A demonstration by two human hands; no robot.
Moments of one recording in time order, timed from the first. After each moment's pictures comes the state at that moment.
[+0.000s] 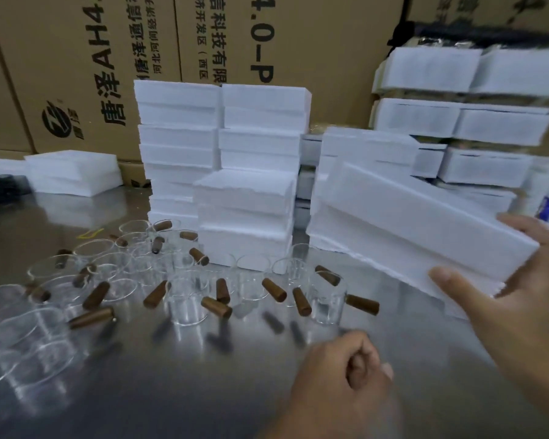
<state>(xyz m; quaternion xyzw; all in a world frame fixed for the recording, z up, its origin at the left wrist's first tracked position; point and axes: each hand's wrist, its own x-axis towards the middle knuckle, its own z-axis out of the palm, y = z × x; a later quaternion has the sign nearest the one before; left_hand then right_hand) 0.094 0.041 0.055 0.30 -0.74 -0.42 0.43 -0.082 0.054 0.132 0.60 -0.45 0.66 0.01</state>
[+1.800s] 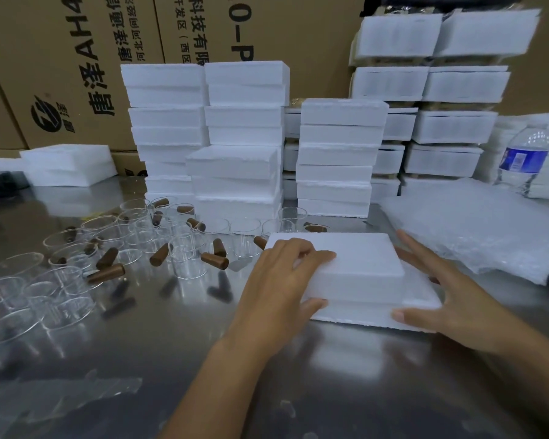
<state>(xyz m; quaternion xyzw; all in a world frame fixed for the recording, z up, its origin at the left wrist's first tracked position) 0.135 0.041 0.066 0.32 -0.85 0.05 0.41 -0.117 0.102 0.071 0.71 -0.60 0.33 -0.14</state>
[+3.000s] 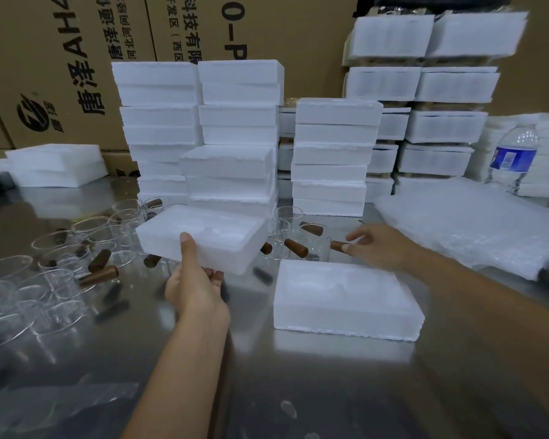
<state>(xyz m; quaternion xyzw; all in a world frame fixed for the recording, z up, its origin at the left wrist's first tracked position) 0.172 0.000 0.071 0.39 -0.10 -0.54 0.75 -0.081 0.003 0.096 0.61 -0.73 0.26 -0.19</state>
